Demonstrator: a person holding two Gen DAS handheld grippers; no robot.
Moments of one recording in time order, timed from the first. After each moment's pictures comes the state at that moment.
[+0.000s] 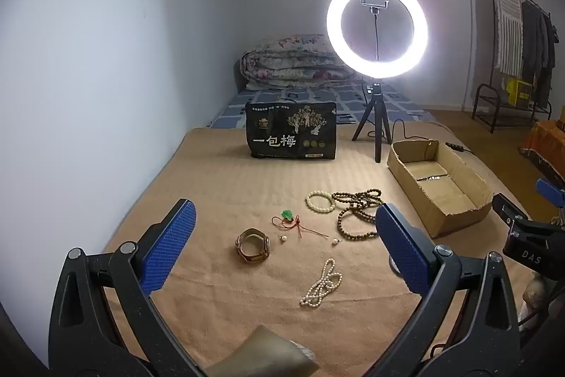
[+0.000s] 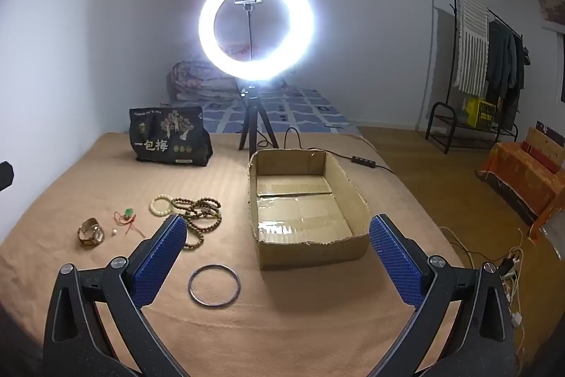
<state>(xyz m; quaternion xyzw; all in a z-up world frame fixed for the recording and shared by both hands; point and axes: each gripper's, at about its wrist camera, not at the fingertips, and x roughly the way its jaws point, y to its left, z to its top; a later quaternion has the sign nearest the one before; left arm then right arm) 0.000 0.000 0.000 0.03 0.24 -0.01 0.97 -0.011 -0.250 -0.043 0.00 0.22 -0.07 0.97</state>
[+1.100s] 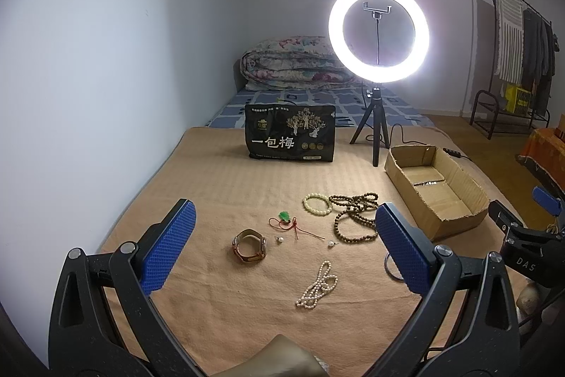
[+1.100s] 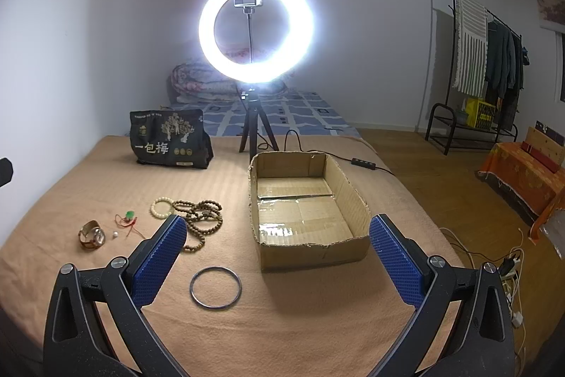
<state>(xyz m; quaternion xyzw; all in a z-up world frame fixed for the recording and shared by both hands) 0.001 -0.001 0.001 0.02 0.24 -0.02 0.97 -0.012 -0.247 -0.041 -0.01 0.22 -0.08 0.97</state>
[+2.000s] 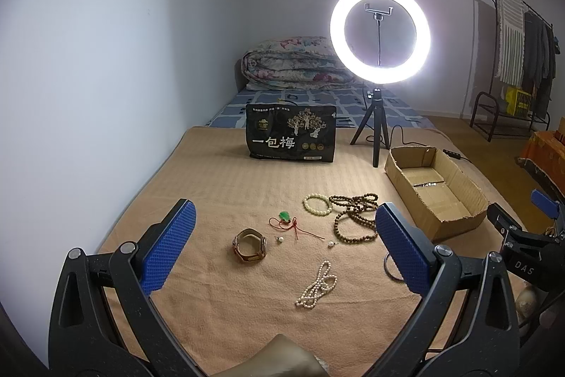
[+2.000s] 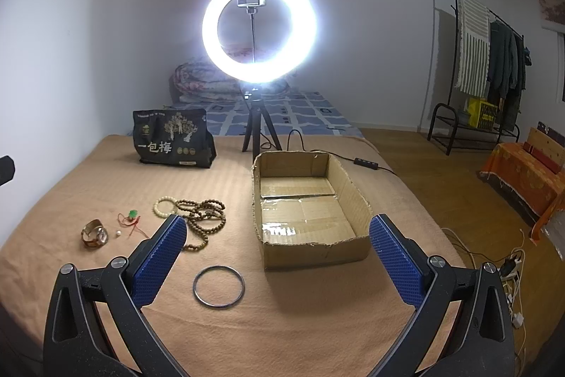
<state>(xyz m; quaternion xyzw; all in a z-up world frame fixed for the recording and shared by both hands) -0.002 -0.003 0.006 0.02 0.24 -0.02 0.97 -0.014 -0.244 -0.040 -0.01 0.22 -0.07 0.97</state>
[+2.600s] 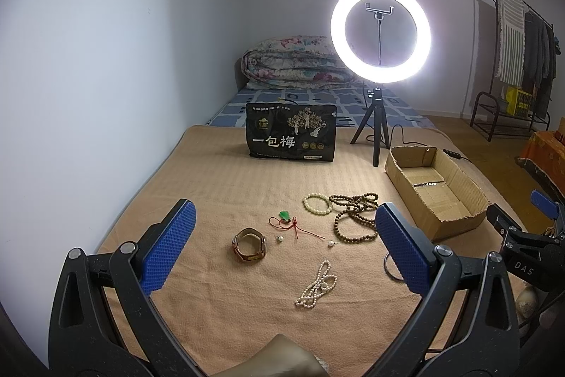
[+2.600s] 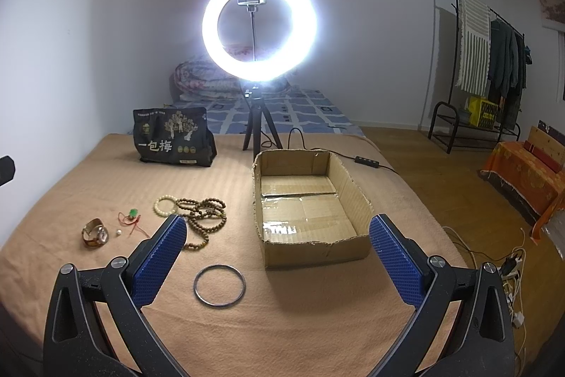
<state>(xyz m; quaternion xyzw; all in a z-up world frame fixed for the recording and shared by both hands) -0.002 -0.007 0.007 0.01 0.24 -0.02 0.97 -0.013 -0.244 -0.042 0.00 0.22 -0.07 0.97</state>
